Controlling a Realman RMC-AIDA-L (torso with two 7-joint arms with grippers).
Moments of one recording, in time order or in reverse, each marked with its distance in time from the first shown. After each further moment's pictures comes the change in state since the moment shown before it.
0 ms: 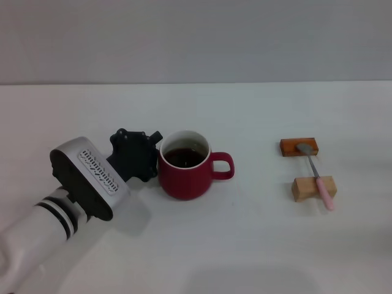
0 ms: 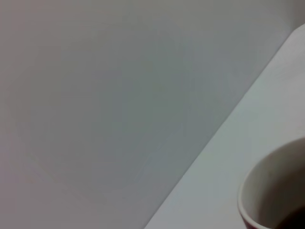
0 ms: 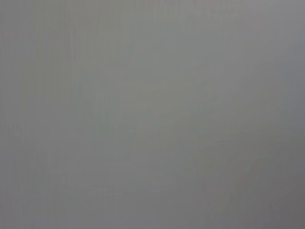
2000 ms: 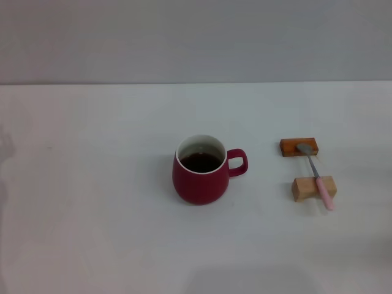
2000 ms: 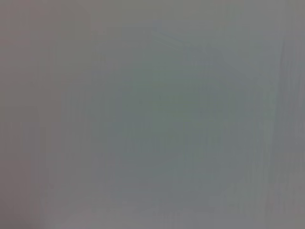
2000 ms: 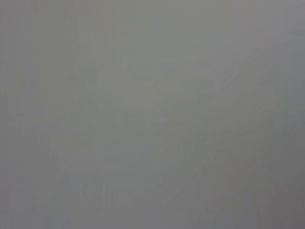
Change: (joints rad) left arm 0.124 0.019 -0.764 0.050 -0.098 0.078 -0.397; right arm -0.029 0.025 -0.010 0.002 -0.007 -0.003 0.000
